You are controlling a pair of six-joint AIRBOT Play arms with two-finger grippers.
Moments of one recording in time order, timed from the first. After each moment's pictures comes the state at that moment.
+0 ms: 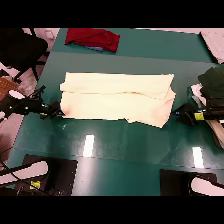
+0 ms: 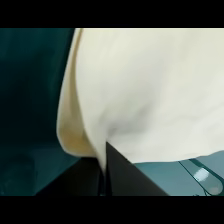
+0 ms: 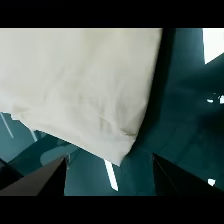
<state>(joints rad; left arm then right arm) 0.42 -1.27 0.73 0.94 -1.09 -1.24 -0.32 -1.38 0.86 -0.77 1.32 1.24</state>
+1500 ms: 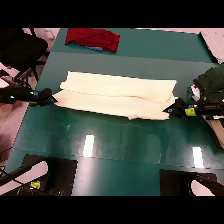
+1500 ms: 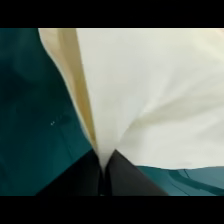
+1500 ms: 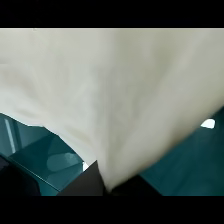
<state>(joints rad) 0.42 -1.13 0.92 0.96 -1.19 -1.28 -0.08 -1.12 0.86 -0.76 1.23 1.43</state>
